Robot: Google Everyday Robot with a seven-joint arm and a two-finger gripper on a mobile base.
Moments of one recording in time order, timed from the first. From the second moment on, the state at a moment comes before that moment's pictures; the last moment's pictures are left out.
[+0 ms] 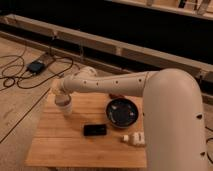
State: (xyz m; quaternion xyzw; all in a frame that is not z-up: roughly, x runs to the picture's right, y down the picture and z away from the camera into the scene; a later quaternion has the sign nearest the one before) arm -0.268 0.002 0.801 -0.20 -0.34 0.32 0.86
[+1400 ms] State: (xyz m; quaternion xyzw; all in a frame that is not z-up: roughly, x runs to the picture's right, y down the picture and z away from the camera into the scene) arm -0.273 0.014 0.806 -0.20 -0.34 0.31 0.86
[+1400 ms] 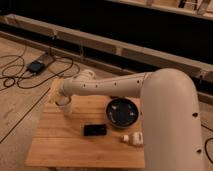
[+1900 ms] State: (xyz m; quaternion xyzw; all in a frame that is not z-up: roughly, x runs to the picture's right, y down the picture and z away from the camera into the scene) arm -0.242 -0.022 0.816 -0.18 -0.34 0.36 0.85
